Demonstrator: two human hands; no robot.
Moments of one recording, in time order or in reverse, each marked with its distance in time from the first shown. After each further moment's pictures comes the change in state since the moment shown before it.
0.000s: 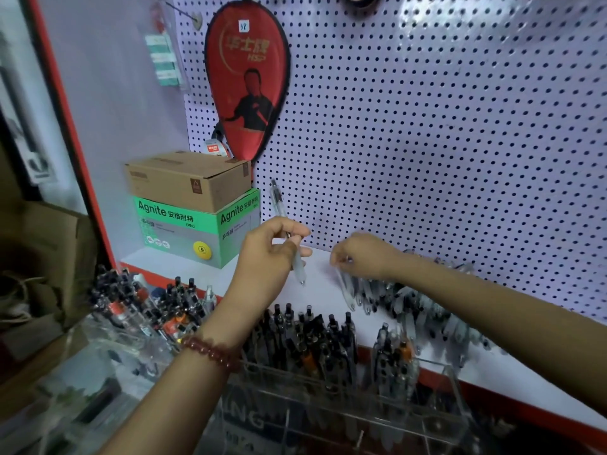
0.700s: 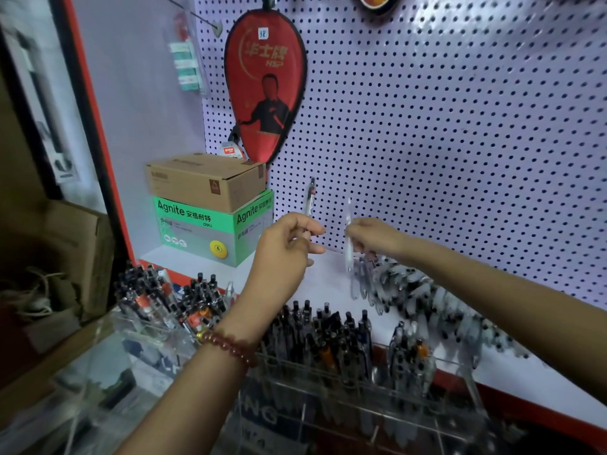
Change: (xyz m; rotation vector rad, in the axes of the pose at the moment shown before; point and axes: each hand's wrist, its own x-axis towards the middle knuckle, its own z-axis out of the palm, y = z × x) left_hand -0.001 0.000 -0.007 0.020 -0.013 0.048; right_hand -0.003 -0.020 -0.026 0.661 0.126 0.184
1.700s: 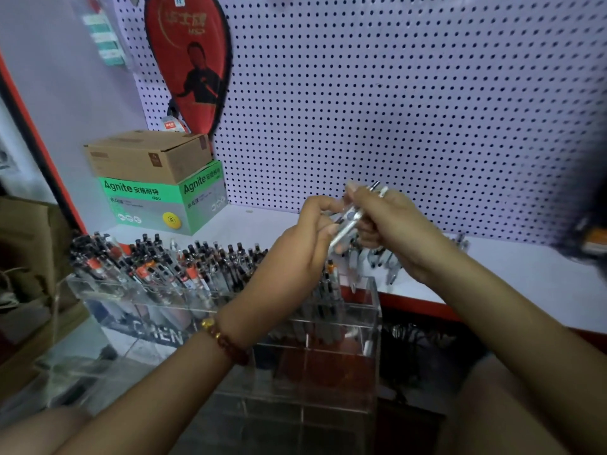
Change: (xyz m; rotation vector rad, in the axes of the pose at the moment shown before) left_hand -0.092 0.043 0.073 0.333 -0.368 0.330; right_hand -0.193 -0.007 -0.018 0.686 0.274 -0.061
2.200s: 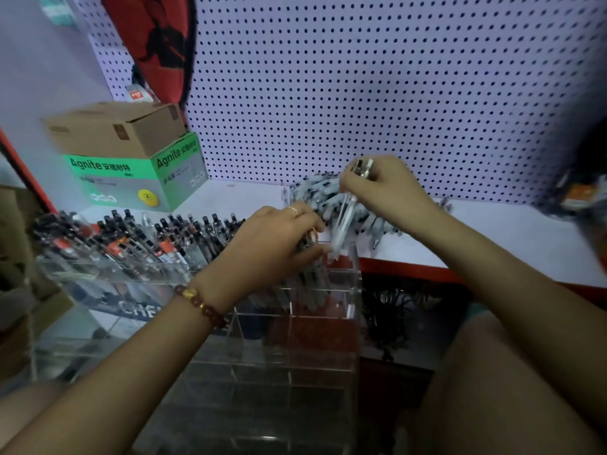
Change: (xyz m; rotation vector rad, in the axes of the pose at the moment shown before) left_hand 0.000 -0.028 0.006 0.672 -0.290 0.201; right_hand 0.005 0.022 -0.026 -0.636 0.148 -0.185
